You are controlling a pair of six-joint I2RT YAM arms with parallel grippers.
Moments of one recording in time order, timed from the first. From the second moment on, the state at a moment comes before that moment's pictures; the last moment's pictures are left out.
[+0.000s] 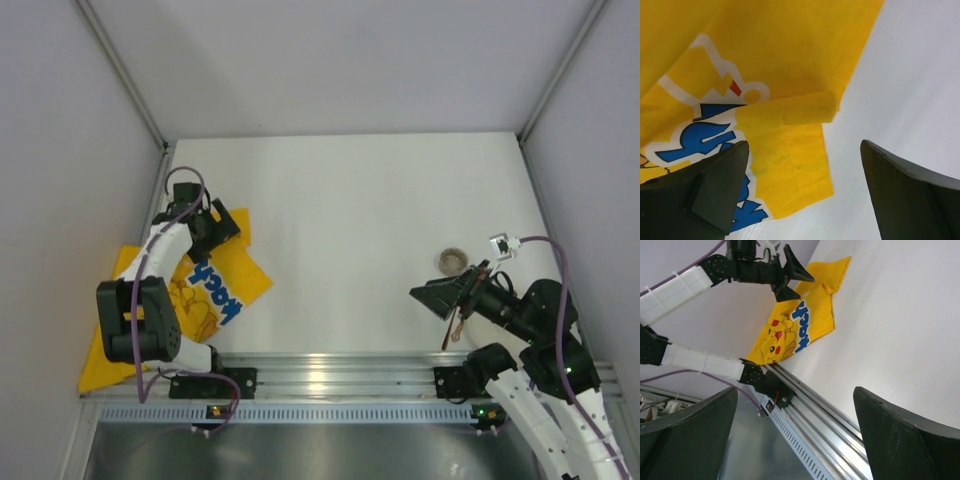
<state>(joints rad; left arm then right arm) 0.08 1.38 0.99 -0.55 0.01 -0.56 0.38 0.23 0.68 -0.56 -0.50 0.76</state>
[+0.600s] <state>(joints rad) 0.07 1.58 1.06 -0.59 -0.06 -0.55 0.38 0.17 0.67 -0.62 -0.43 0.81</state>
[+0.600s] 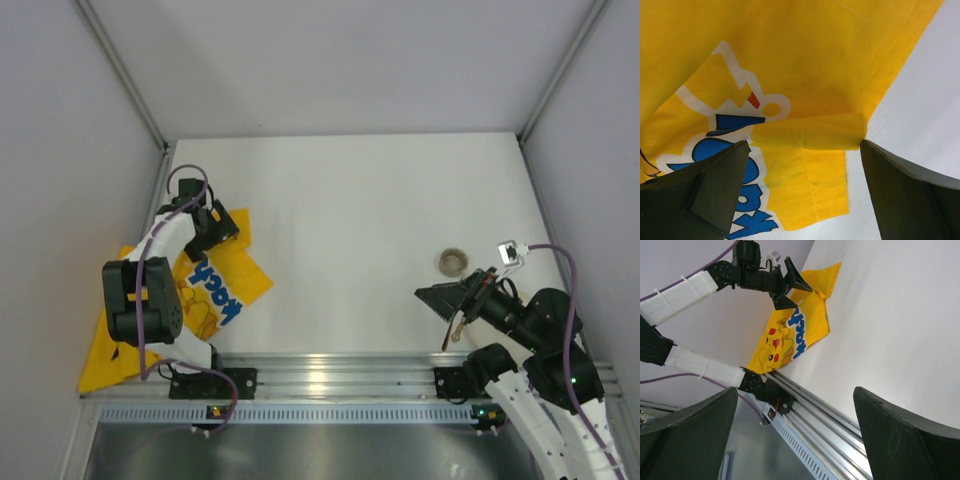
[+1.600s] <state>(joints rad) 0.05 1.68 1.00 -0.50 0.03 -0.63 0.38 0.16 0.69 -0.71 -0.37 0.81</state>
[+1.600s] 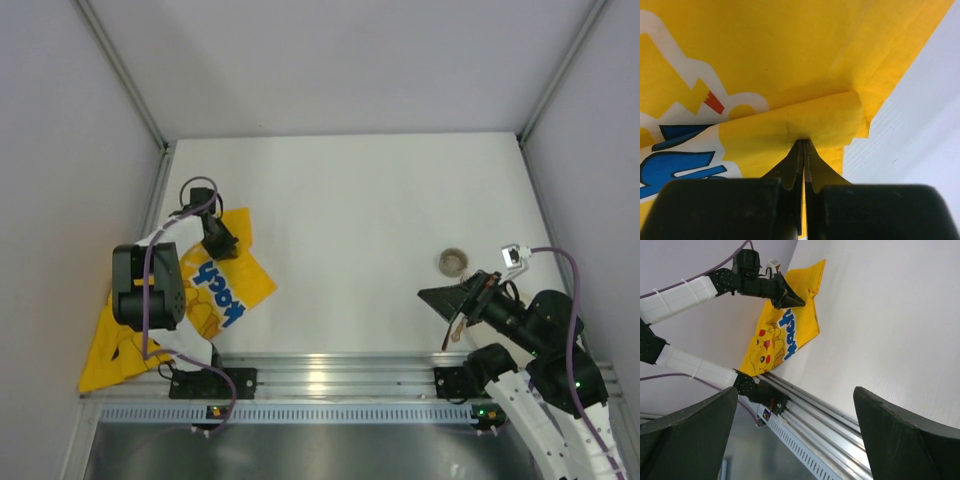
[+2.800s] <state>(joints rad) 0.04 1.78 1.14 -0.60 -0.08 -0.51 0.38 0.15 0.79 -0.84 -0.34 0.71</state>
